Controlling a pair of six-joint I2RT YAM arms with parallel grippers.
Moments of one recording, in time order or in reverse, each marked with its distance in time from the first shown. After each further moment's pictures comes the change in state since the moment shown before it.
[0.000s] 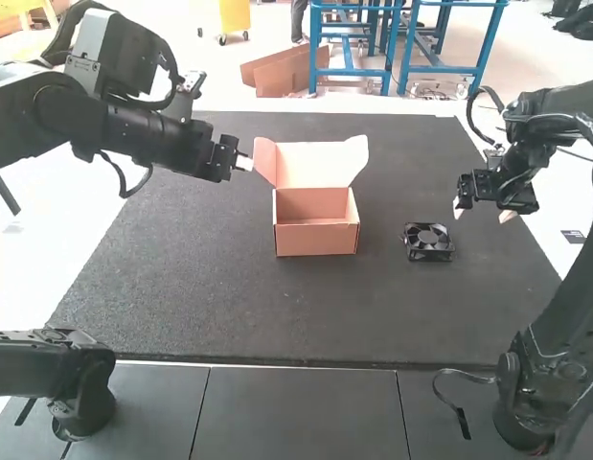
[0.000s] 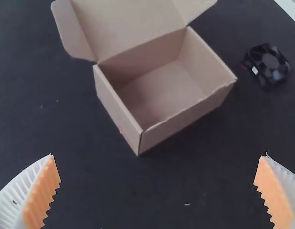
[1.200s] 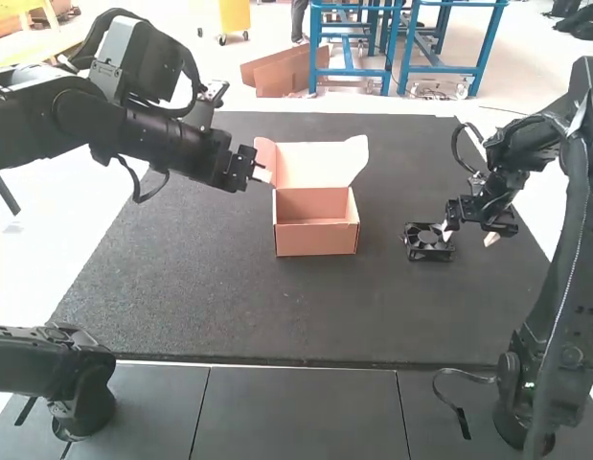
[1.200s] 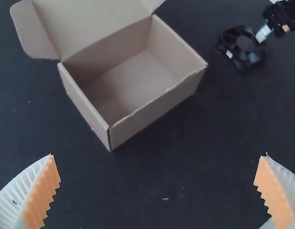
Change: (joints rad) left arm -0.082 0.039 0.000 0.009 0.008 -0.007; right arm 0.000 0.252 0.054 0.076 -0.008 -0.002
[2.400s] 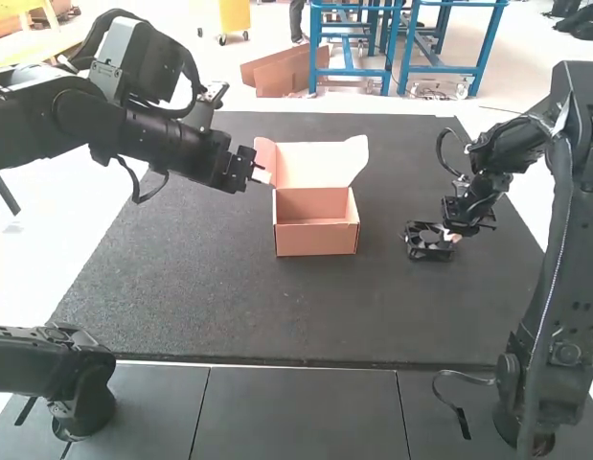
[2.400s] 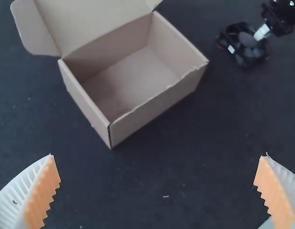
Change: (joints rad) left arm 0.002 0.000 0.000 -0.006 0.000 0.000; right arm 0.061 0.050 0.026 0.006 -0.068 0.068
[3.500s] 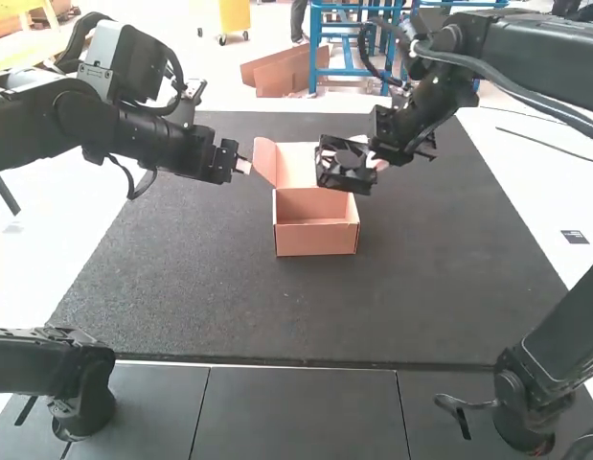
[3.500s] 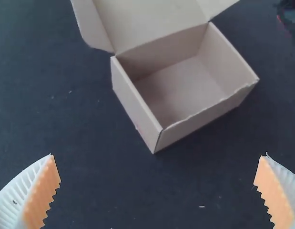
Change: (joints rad) left arm 0.130 0.000 -0.024 0.032 -0.019 0.000; right arm 0.546 -0.497 0.170 -0.334 -0.024 0.481
